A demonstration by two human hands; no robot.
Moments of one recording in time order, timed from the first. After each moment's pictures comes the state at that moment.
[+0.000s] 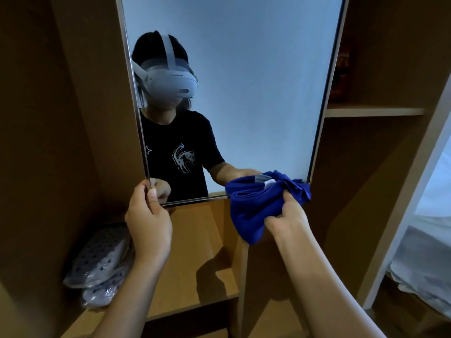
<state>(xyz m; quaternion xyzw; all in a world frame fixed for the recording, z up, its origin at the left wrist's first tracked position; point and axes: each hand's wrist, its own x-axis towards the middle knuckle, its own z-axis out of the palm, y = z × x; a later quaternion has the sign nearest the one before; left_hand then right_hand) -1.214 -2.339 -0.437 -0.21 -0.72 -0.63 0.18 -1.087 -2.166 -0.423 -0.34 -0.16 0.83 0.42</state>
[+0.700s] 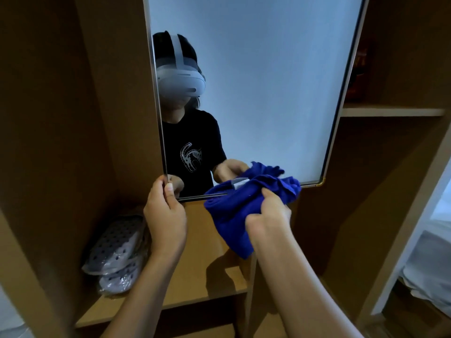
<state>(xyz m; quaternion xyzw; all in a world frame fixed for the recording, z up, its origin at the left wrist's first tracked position) -1.209 -2.343 -0.438 -0.23 -0.71 -0.64 0.18 -1.112 -2.236 -0.405 -0.34 -0.19 0.81 0.45</state>
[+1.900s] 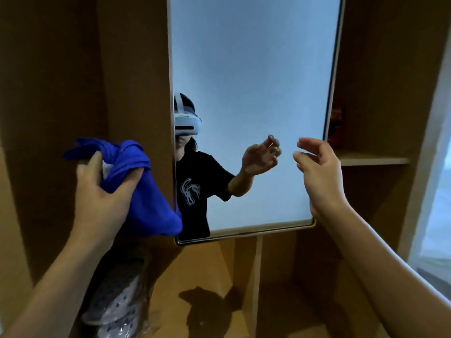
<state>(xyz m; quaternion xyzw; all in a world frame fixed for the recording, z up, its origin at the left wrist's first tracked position) -1.219 -2.445 -0.304 -0.34 -0.58 -0.72 0.18 -1.043 -2.200 -0.281 -0.18 -0.64 0.43 0.61</state>
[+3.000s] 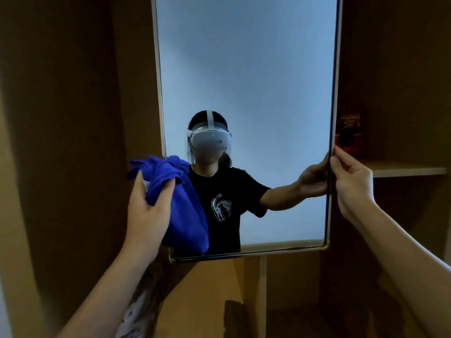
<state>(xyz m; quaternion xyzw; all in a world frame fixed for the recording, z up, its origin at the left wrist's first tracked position) -1.193 -2.369 -0.309 -0.33 -0.55 -0.75 0.14 -1.045 -2.068 -0.288 -0.14 -0.57 0.49 0.65</state>
